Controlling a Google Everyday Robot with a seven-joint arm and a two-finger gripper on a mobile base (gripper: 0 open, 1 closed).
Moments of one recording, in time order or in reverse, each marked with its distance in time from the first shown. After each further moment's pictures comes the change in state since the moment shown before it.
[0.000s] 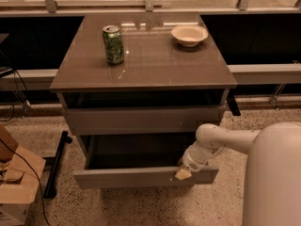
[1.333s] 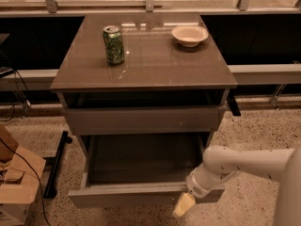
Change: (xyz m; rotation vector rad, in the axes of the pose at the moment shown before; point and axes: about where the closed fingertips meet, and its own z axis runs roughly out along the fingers) arm 0.031 0.089 -0.001 -0.045 -0.017 0.183
